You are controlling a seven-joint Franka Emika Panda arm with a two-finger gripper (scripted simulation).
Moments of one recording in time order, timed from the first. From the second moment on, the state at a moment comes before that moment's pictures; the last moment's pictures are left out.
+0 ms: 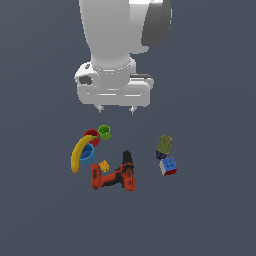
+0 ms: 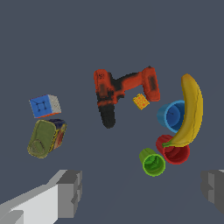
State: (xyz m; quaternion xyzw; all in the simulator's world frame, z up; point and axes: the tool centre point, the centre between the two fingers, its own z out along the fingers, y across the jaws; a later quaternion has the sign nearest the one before) arm -0.002 -0.037 0.311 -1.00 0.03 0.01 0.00
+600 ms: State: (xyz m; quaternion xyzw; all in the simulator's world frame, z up) arm -0.001 -0.033 0.312 -1.00 0.04 0.01 0.01
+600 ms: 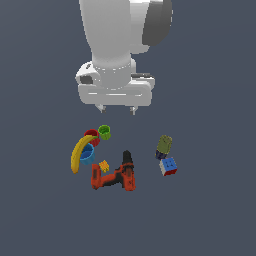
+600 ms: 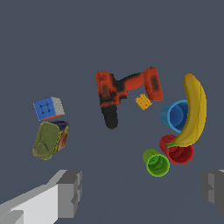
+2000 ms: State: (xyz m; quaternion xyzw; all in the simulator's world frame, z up) arm 0.111 -0.009 0.162 -1.00 -0.04 -0.08 0.01
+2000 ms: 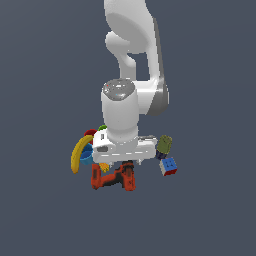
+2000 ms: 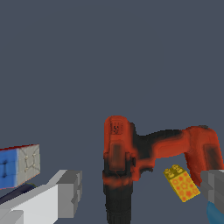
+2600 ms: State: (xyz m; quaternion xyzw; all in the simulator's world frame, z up) arm 0.141 0.004 0.080 -0.99 -0.08 -0.13 0.02
